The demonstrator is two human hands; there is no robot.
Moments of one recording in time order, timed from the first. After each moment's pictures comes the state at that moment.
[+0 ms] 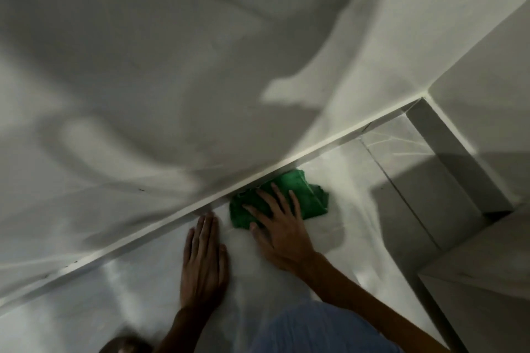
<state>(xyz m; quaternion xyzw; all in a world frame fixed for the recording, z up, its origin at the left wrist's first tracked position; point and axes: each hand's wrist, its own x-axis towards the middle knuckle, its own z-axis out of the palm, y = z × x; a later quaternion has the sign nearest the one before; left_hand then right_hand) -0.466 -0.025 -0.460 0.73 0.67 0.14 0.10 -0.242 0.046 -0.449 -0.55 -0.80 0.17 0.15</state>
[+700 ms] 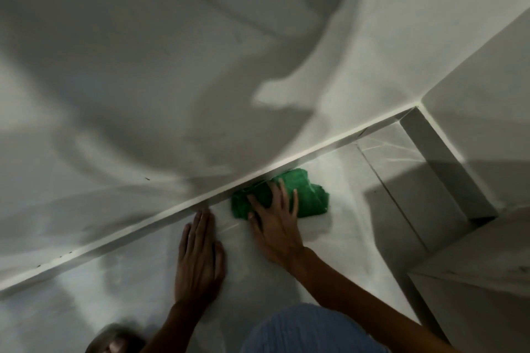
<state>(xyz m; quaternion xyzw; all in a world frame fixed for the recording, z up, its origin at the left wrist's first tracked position) -0.463 -0.026 -0.459 0.72 0.66 0.19 0.10 -0.255 0.051 -0.448 -0.64 -0.74 0.17 0.12</state>
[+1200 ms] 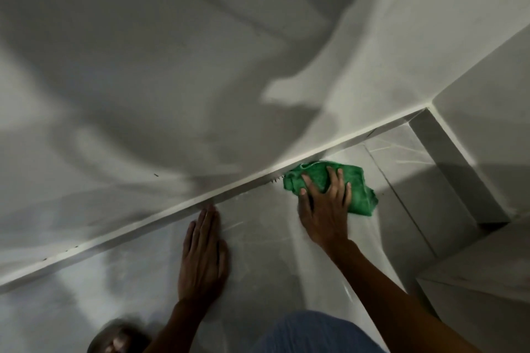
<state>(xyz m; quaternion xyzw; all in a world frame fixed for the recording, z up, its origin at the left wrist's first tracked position) -0.464 -0.026 -0.457 0.72 0.66 0.20 0.11 -0.174 0.078 -0.448 -0.74 -0.65 0.09 0.14</state>
